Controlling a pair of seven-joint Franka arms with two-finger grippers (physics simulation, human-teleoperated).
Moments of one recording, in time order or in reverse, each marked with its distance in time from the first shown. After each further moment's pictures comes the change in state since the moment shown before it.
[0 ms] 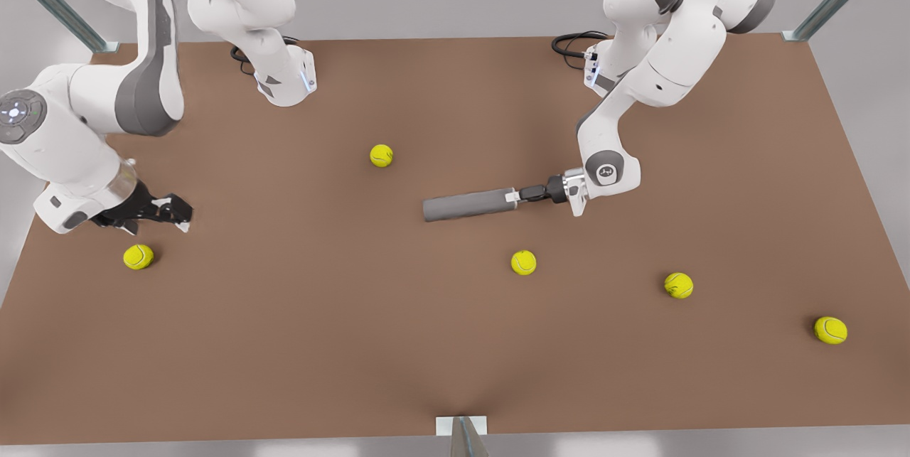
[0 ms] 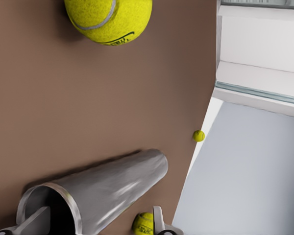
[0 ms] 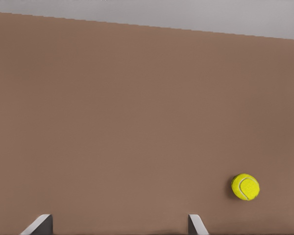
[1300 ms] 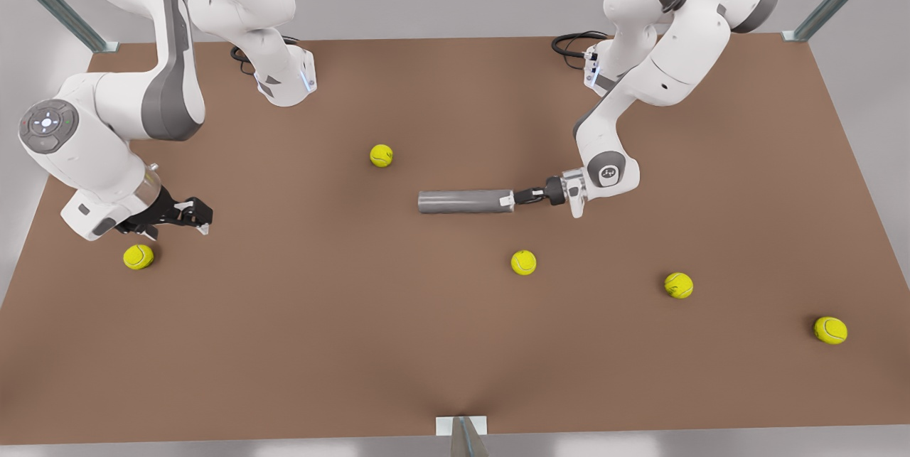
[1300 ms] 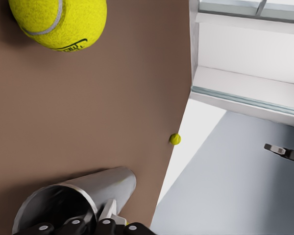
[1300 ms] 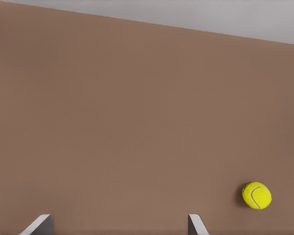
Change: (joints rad) left arm 0.040 -0.007 -0.032 0.019 -0.052 -0.057 0.016; right arm 0.032 0.020 0.017 0.001 -0.005 0.004 -0.001
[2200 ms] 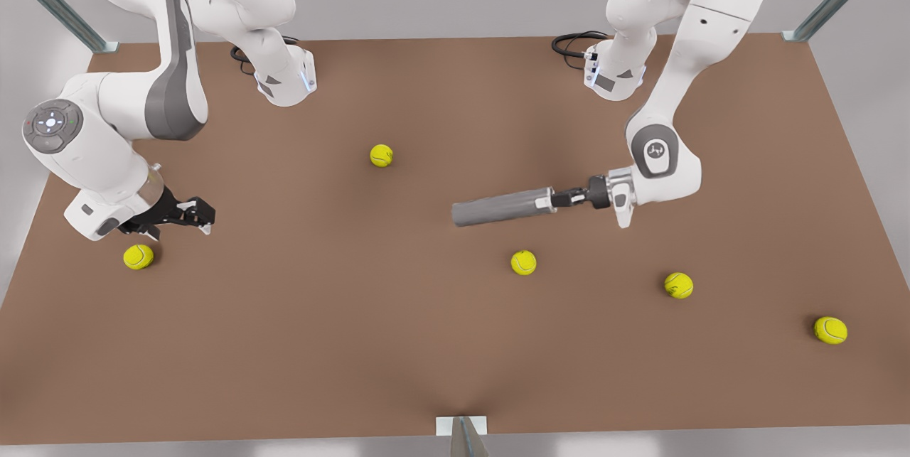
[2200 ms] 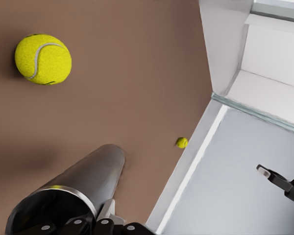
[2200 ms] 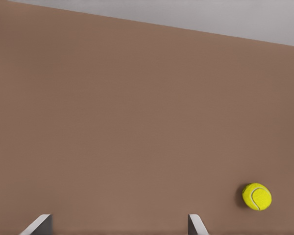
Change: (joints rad) left arm 0.295 -0.285 -0.164 0.052 0.505 -0.014 -0.715; right arm -0.001 0.002 0.008 0.003 -0.006 -0.002 0.001
